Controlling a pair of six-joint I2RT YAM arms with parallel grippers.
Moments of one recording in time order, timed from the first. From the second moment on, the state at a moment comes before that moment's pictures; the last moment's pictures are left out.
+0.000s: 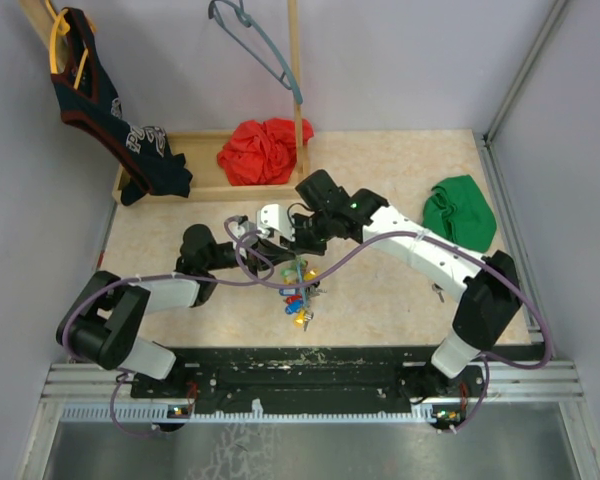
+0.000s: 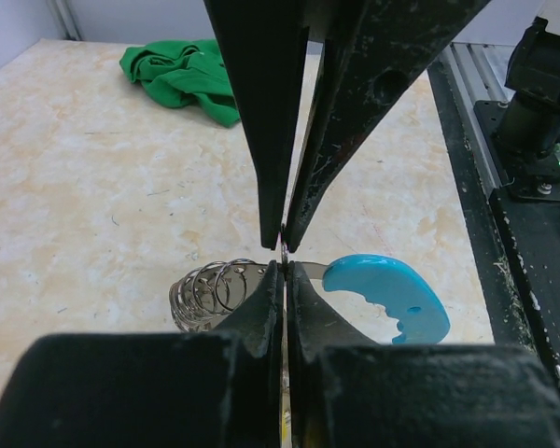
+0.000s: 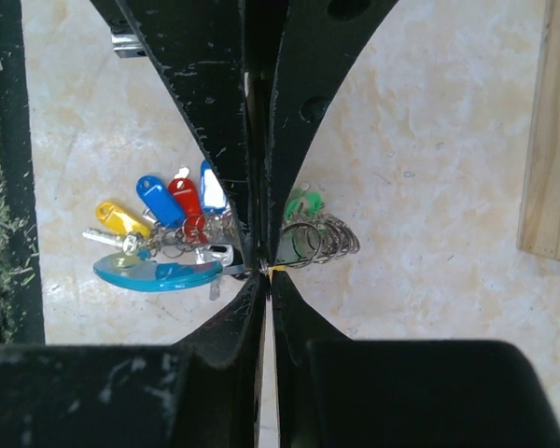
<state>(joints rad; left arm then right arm) -0.45 1.47 0.45 1.10 1.00 -0.04 0.83 1.61 1.48 -0.81 -0.37 -0.74</state>
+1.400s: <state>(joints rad) -0.45 1.56 0.39 1.47 0.97 -0.24 0.60 1.40 0.91 0.02 -0.88 -0.34</state>
